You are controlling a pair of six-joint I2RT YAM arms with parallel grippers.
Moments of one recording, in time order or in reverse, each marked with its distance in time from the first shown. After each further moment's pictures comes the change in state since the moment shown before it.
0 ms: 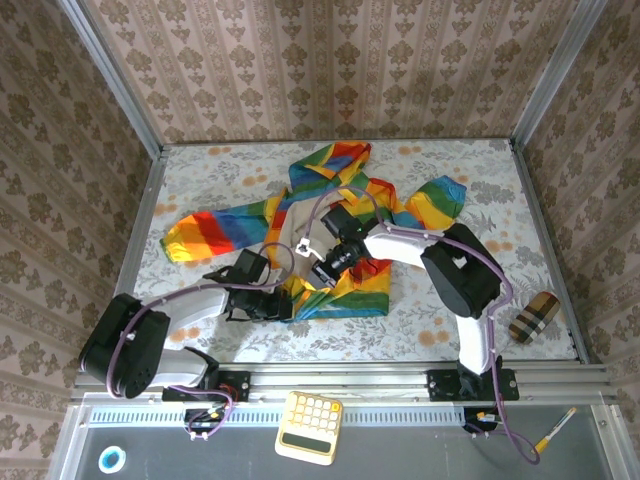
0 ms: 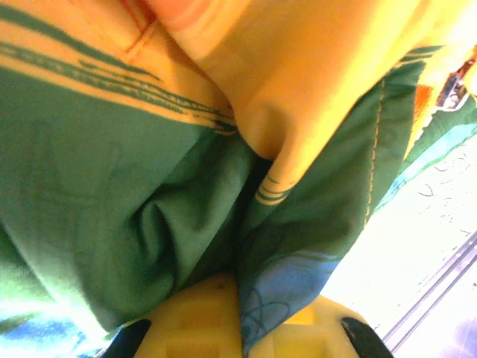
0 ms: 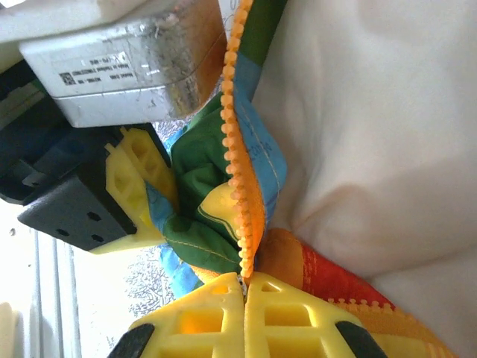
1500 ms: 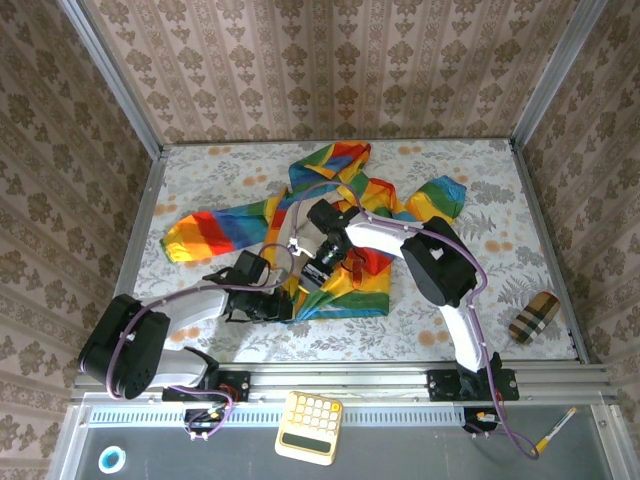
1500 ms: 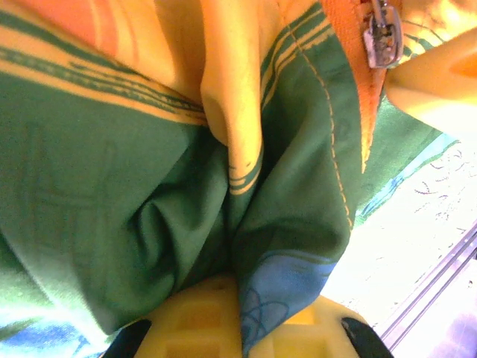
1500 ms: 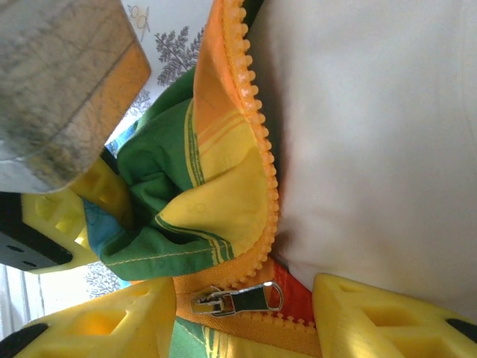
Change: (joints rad) left arm 0.000 0.009 -0.011 0.024 0.016 -0.003; right arm 0.016 0.200 0.295 -0.308 0.023 -0.142
